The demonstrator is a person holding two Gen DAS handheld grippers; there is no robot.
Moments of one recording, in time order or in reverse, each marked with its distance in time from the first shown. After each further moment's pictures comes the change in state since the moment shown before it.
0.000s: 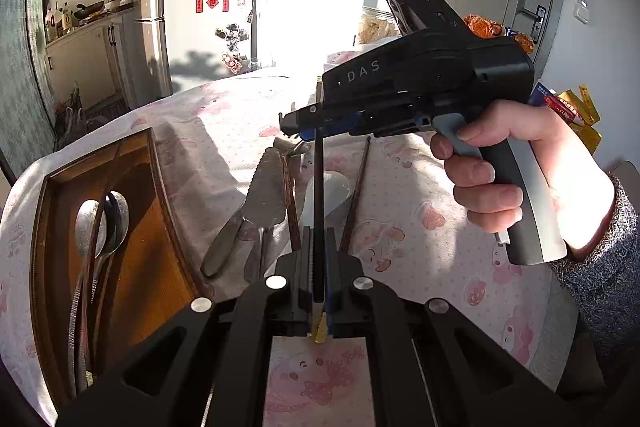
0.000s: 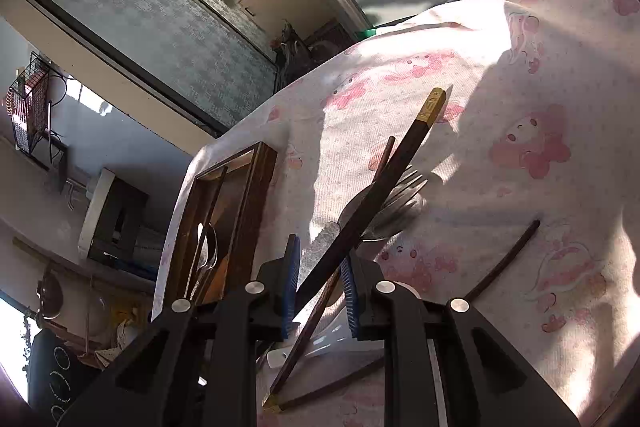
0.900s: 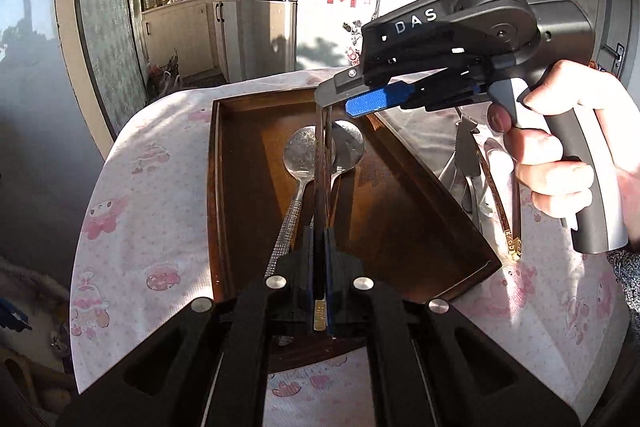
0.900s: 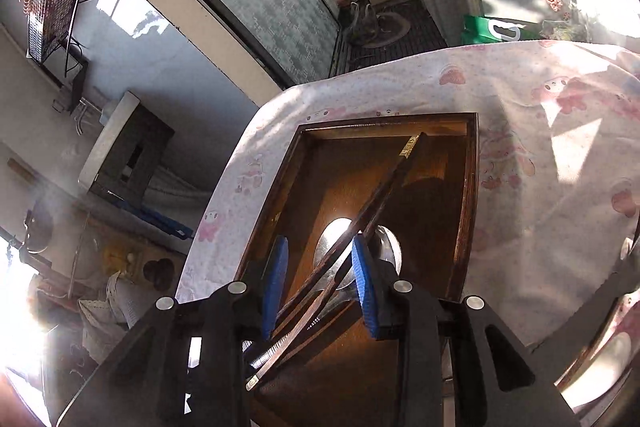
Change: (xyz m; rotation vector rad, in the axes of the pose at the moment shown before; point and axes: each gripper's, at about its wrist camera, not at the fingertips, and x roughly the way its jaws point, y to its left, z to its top) left arm -0.066 0.123 -0.066 -0.173 -0.011 0.280; right arm 0.098 0.150 -0.007 -0.211 0.119 0.057
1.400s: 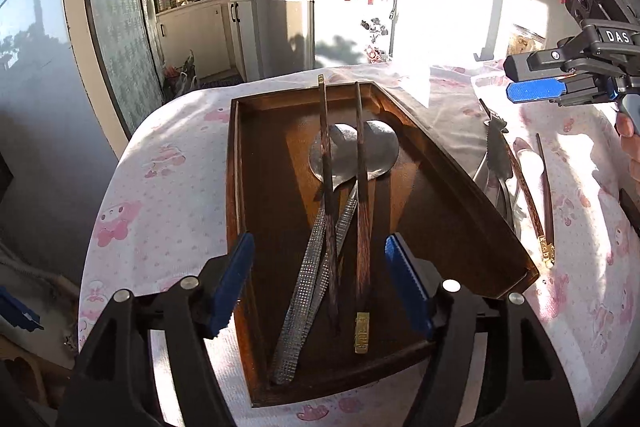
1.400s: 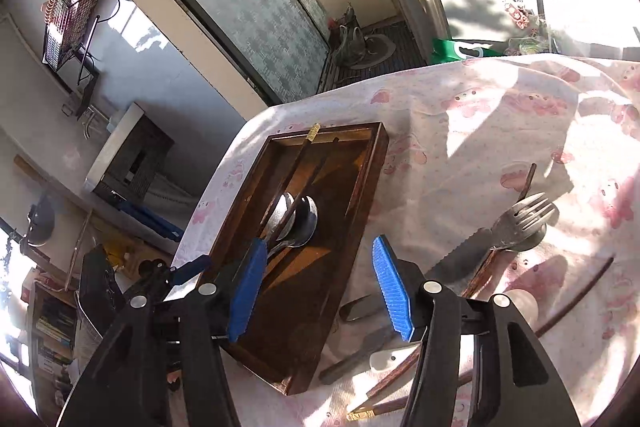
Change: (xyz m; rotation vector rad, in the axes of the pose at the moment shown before) left arm 0.015 0.004 0.002 0.022 -0.013 0.080; right arm -0.105 -0.053 -0.033 -0.023 -0.088 -0.044
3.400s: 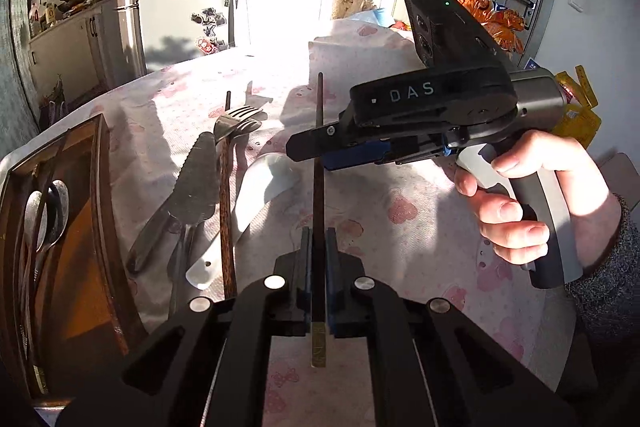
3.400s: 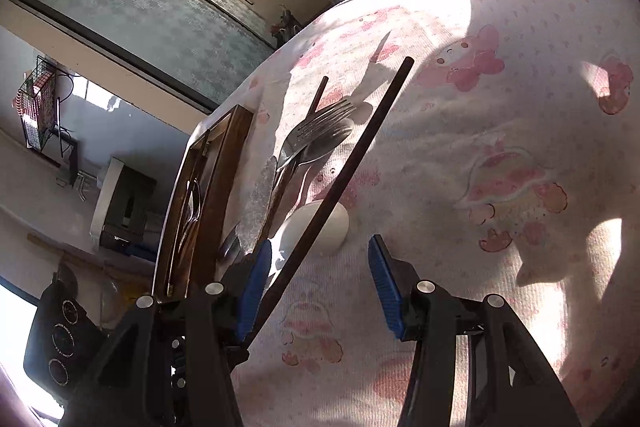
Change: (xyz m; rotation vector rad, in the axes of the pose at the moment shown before) left arm 0.027 -0.207 0.031 0.177 0.069 -0.412; right arm -0.024 -0.146 -0.064 0.323 0.001 0.033
